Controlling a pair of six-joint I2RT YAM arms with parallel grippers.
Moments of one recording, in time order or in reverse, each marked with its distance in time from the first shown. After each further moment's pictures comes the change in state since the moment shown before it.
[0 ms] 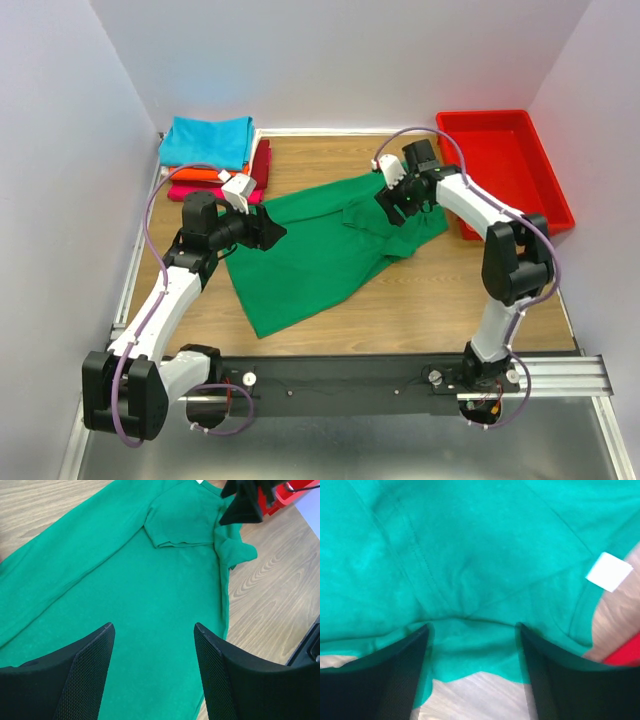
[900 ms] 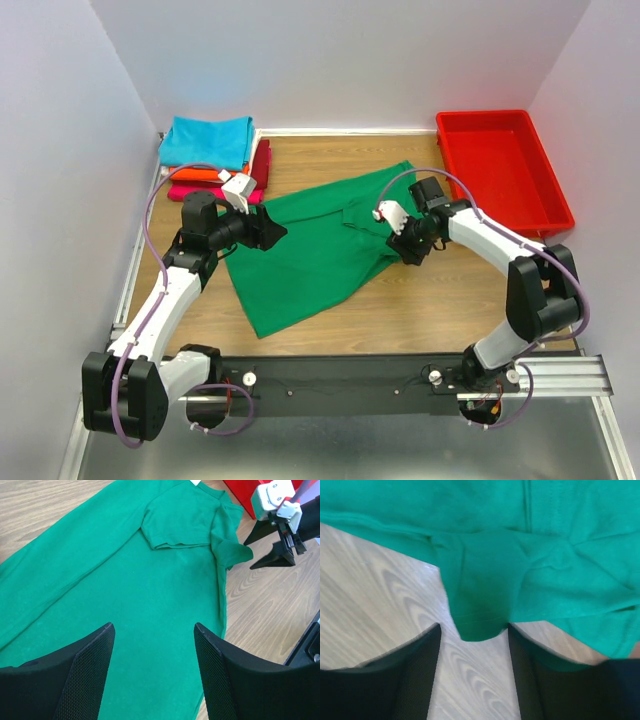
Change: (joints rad) left arm 0.000 -0.003 0.000 0.007 0.013 0.000; right arm 0.038 -0.279 -0.381 -0.052 -0.071 -0.211
